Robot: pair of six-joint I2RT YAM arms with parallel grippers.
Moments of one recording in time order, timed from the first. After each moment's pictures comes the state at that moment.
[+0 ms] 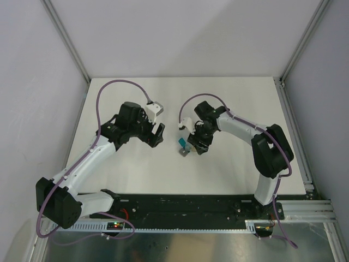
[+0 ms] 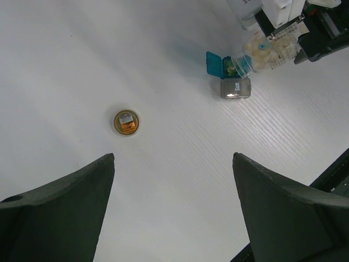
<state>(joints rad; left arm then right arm) -0.47 1.19 1.03 -0.58 0.25 0.16 0.61 1.84 1.35 -0.83 -0.36 -0.60</state>
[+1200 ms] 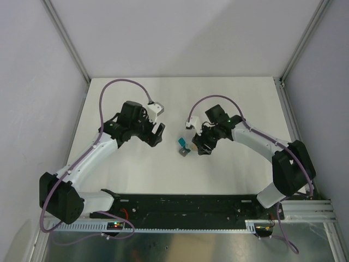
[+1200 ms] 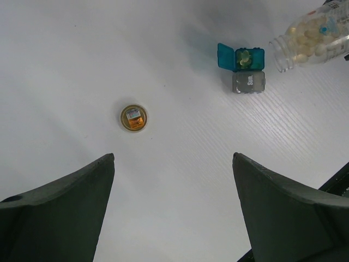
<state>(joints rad) -0.46 1.24 1.03 -0.59 0.22 0.19 0.58 1.59 1.13 -0.63 -0.44 -0.53</state>
